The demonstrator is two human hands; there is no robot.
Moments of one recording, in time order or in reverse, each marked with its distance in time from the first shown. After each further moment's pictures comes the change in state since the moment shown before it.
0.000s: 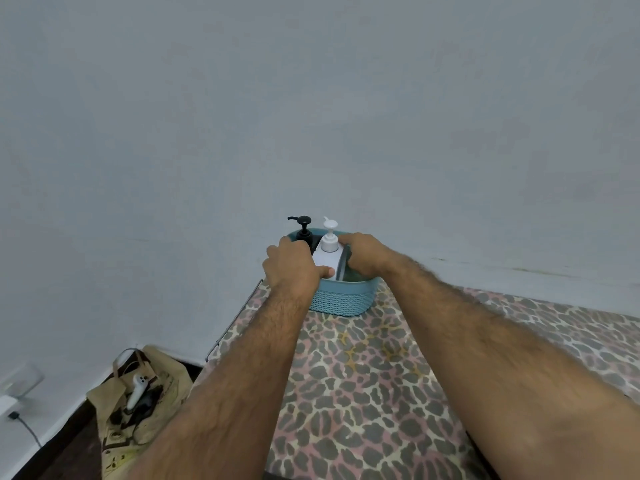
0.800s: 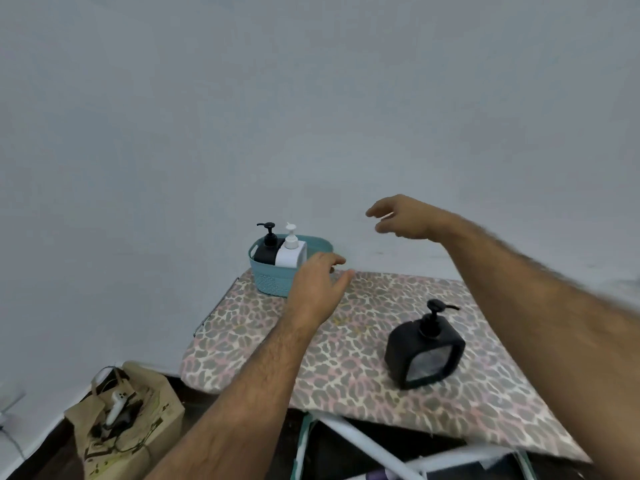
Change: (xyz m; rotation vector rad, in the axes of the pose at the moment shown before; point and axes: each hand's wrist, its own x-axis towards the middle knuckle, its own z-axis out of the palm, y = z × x) left_hand -0.150 0.055 -0.029 -0.581 0.100 0.481; right_hand -0.173 0.040 -0.142 0.109 0.158 -0.008
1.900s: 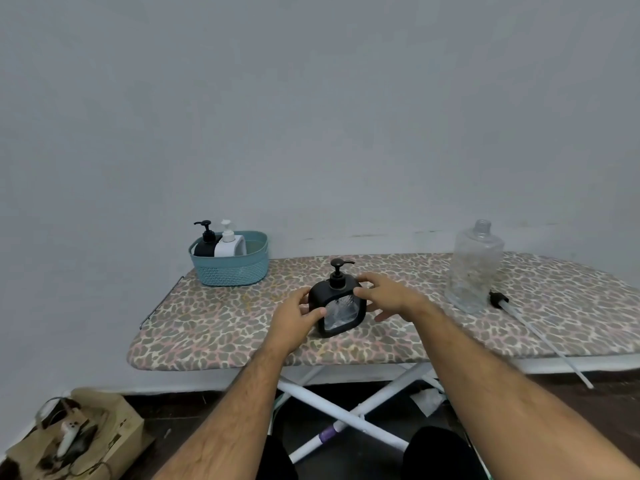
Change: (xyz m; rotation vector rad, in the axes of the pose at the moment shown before) left_hand -0.109 0.044 0.067 -0.360 -0.305 -0.236; right_hand -0.198 0.093 0.075 0.444 -0.061 0.433
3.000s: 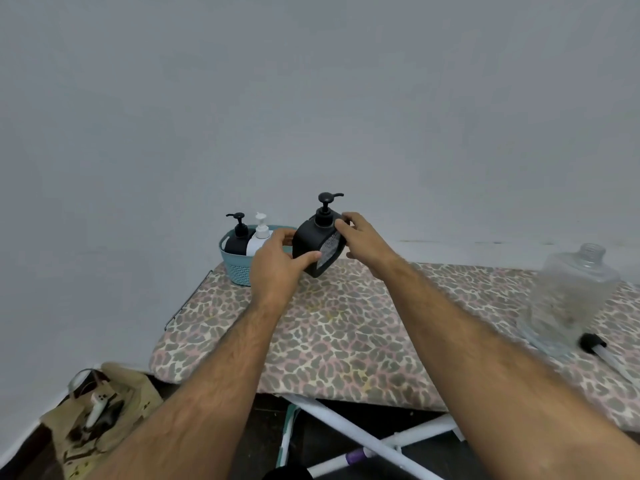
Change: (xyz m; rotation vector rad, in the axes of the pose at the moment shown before) left_hand 0.080 0.022 -0.097 0.162 0.479 0.082; right_hand 0.110 -0.132 0.043 0.274 0.159 -0.332
